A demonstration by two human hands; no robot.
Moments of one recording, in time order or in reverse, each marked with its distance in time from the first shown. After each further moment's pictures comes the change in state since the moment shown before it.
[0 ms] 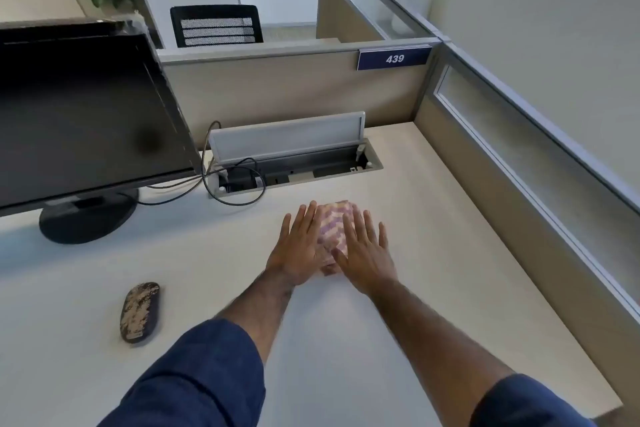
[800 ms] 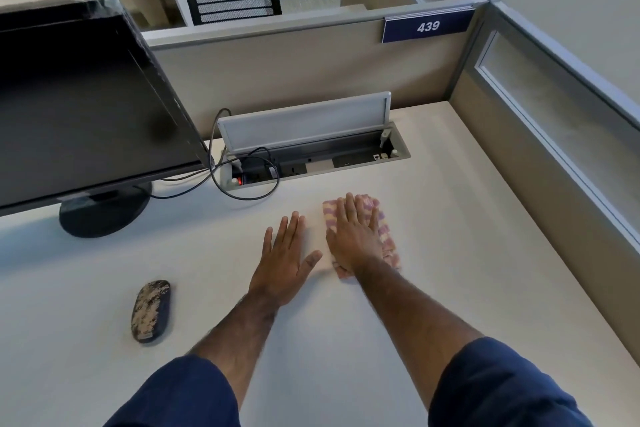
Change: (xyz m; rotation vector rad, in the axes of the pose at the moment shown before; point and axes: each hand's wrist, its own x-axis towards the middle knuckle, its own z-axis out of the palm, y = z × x) left_hand -0.025 -0.053 0.032 -0.059 0.002 -0.148; right_hand 0.073 -0.037 0.028 0.133 -0.106 0.015
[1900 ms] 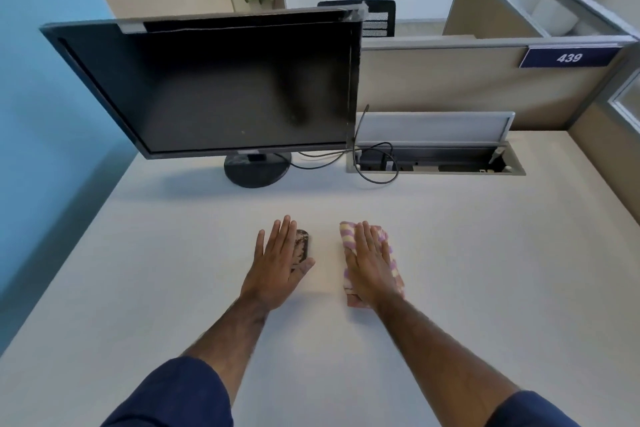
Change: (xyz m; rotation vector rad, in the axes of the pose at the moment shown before) left_hand -0.217 -0.169 -0.079 0.114 0.132 -0.232; right_hand -0.124 -0.206 0.050 0.317 -0.018 -0.237
